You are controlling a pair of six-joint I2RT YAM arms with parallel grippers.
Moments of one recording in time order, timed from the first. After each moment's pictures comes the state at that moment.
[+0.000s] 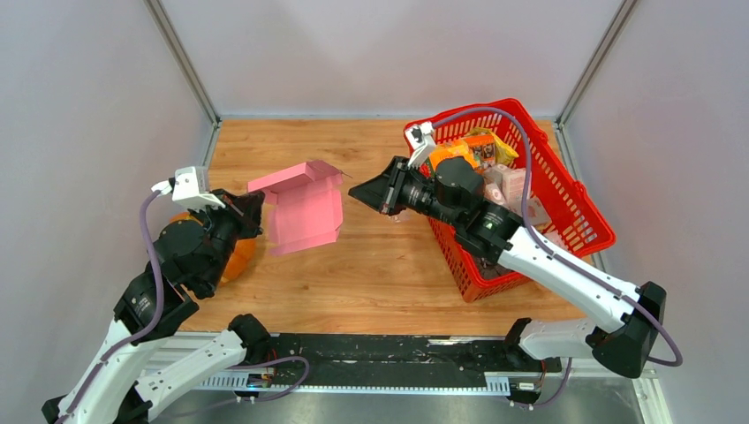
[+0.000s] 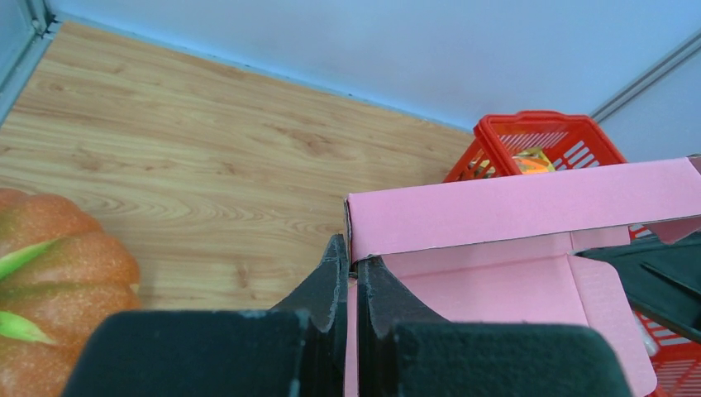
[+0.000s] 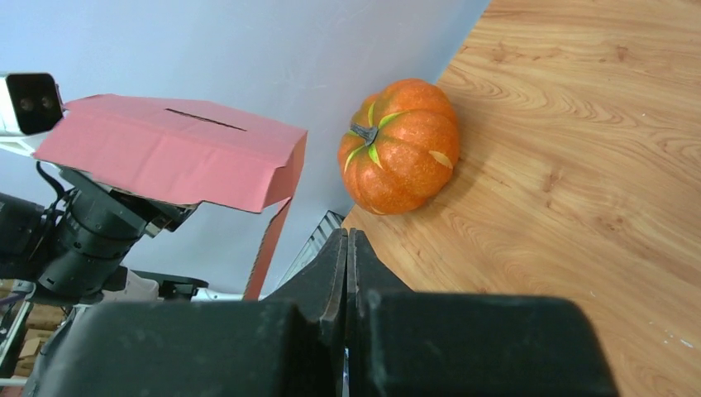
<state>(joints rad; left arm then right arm) -0.75 0.58 1.13 -0.65 -0.60 -0.47 0.90 1.23 1.21 -0.03 -0.15 0.83</state>
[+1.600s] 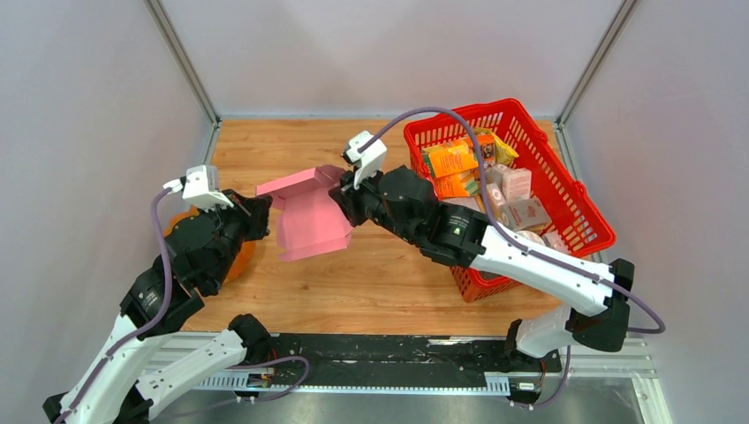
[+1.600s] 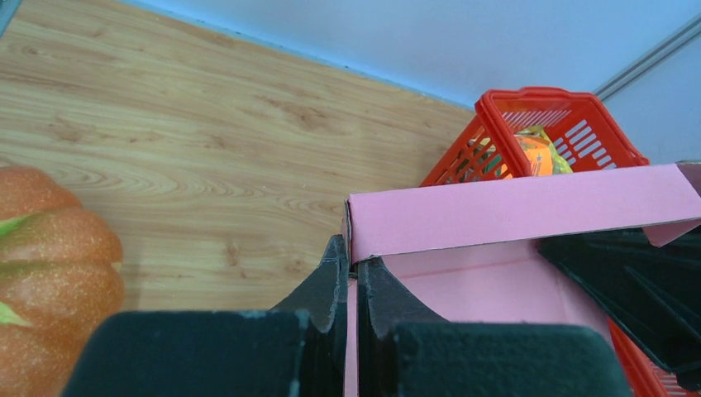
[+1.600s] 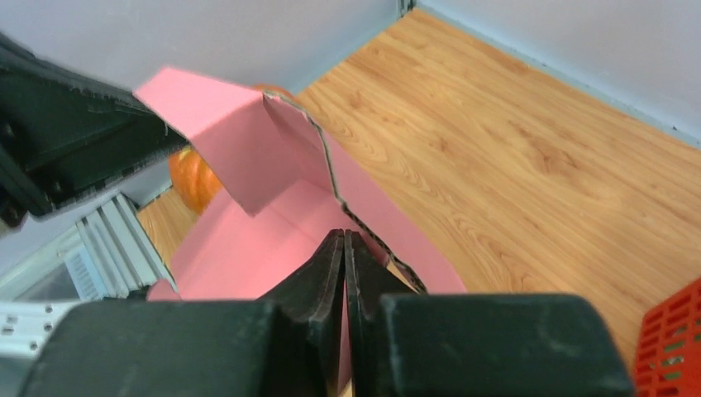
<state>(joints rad) -0.75 0.60 1.12 -0.68 -0.56 -0.54 1.17 1.44 1.54 -0.26 0.30 0.21</state>
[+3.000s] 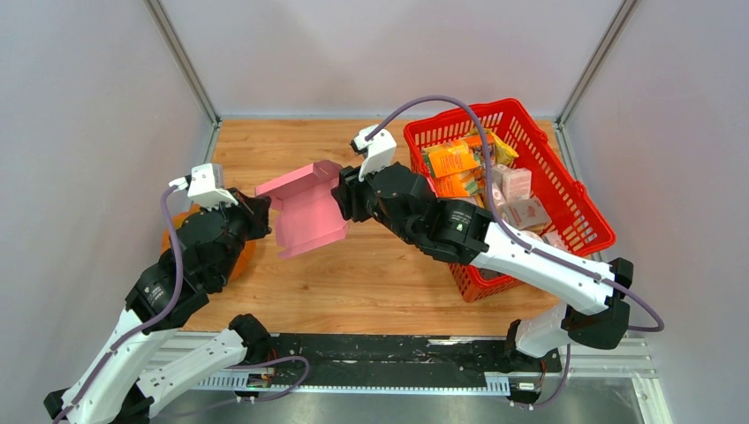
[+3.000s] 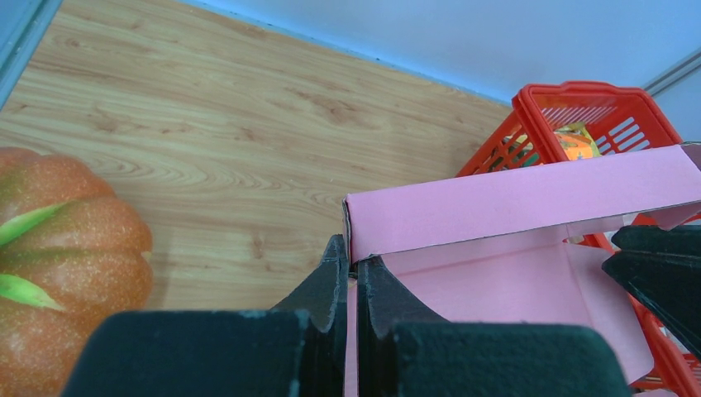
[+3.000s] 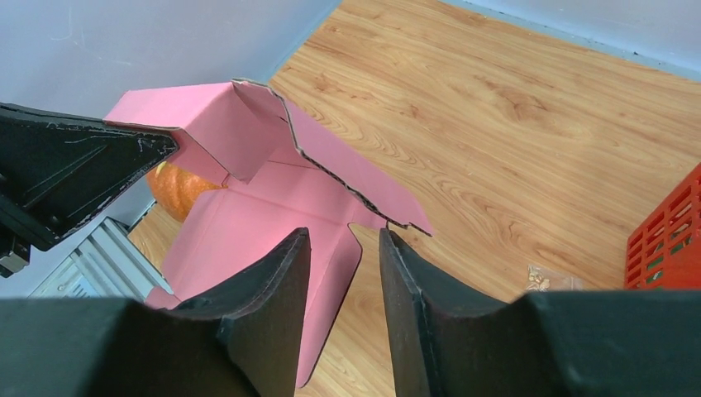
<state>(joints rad) -0.75 0.63 1.12 -0.72 -0.62 -0.54 1.19 1.45 1.63 -0.43 0.45 0.35</state>
